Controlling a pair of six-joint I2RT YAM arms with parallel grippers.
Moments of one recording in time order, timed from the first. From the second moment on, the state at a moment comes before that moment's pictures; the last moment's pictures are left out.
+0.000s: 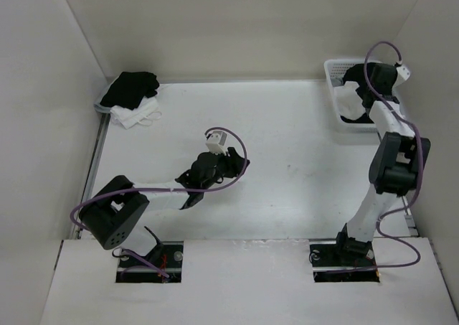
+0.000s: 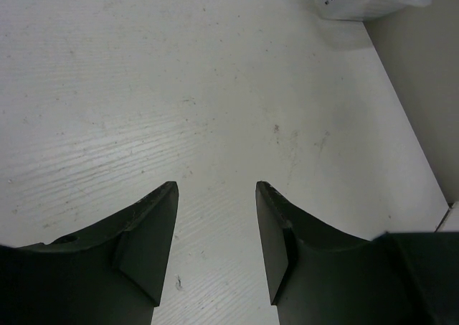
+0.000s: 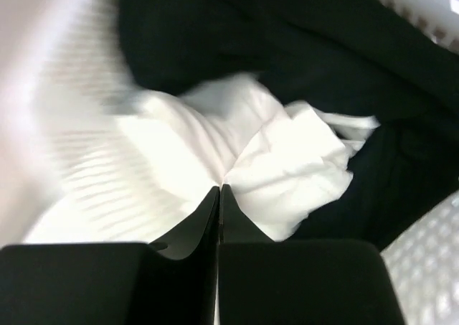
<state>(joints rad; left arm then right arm) -0.77 1.47 0.50 0.71 -0.08 -0.64 -0.25 1.99 1.58 -0.12 0.23 0.60</state>
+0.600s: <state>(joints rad) -0.44 0.92 0.40 0.47 -0.10 -0.77 0.66 1.16 0.73 0.22 0.20 0.70</state>
